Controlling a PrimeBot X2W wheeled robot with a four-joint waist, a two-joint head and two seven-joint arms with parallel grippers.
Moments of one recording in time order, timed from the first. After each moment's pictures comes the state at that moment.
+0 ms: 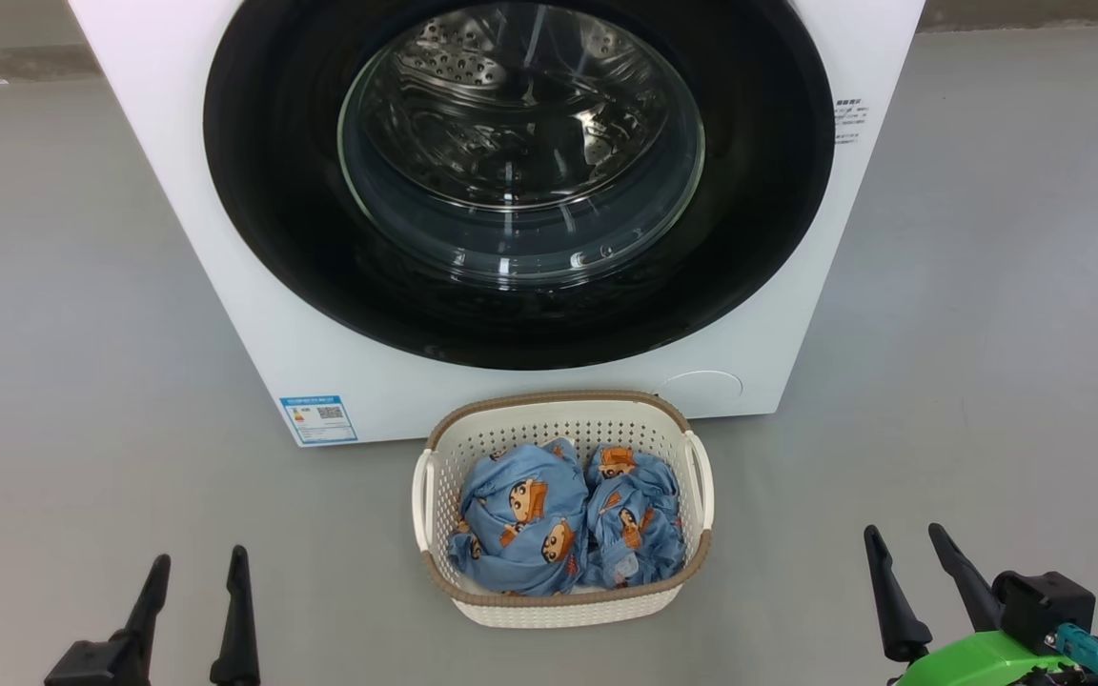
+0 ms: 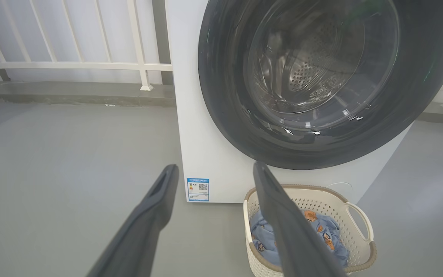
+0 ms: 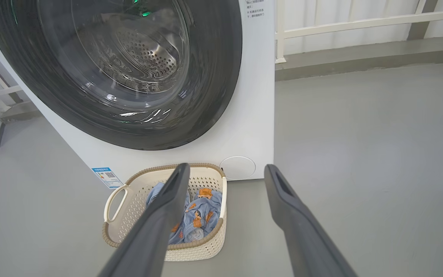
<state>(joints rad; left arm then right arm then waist) 0.02 0.05 0.04 0.21 -0.19 -0.13 -0.25 -0.05 -0.08 -0.01 0.42 0.25 0.13 -0.25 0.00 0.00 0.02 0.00</state>
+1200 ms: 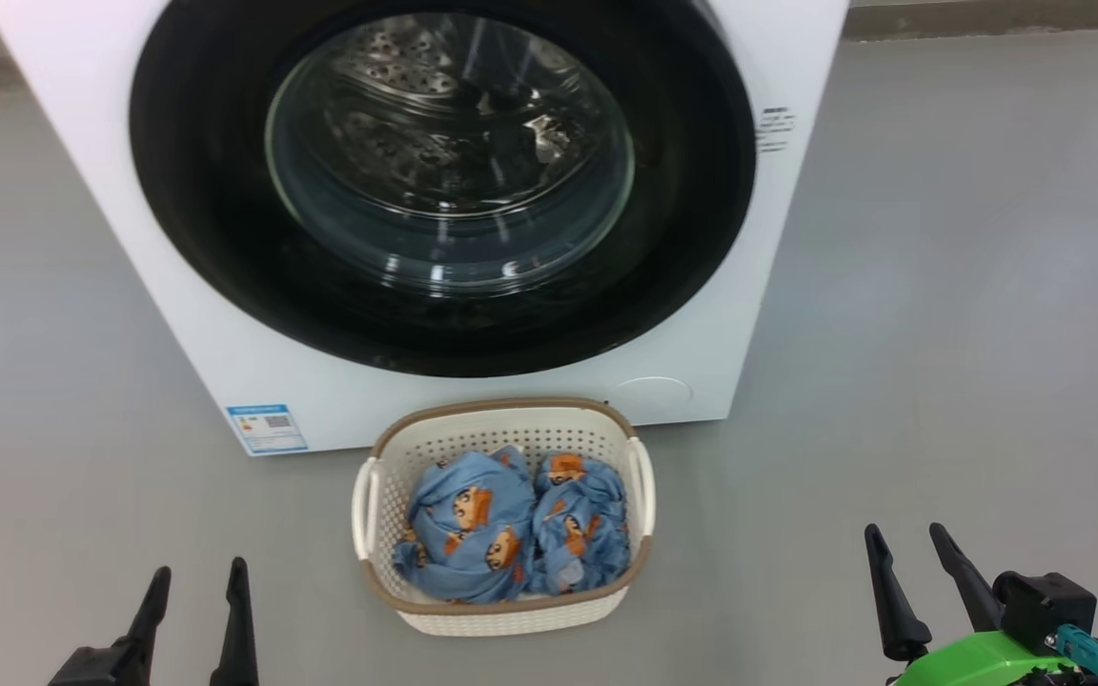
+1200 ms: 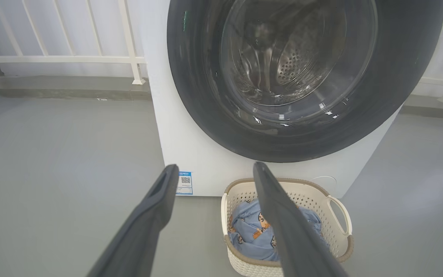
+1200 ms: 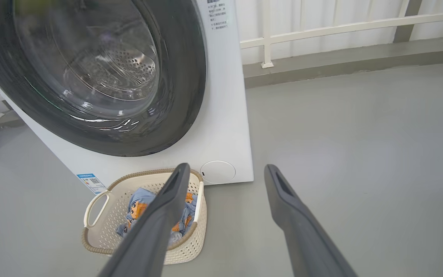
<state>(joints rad) 0.02 0.05 0.04 0.24 -0.19 -0.13 -0.25 -0.05 -0.06 -0.03 0.41 0.24 0.13 -0.25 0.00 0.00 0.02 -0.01</state>
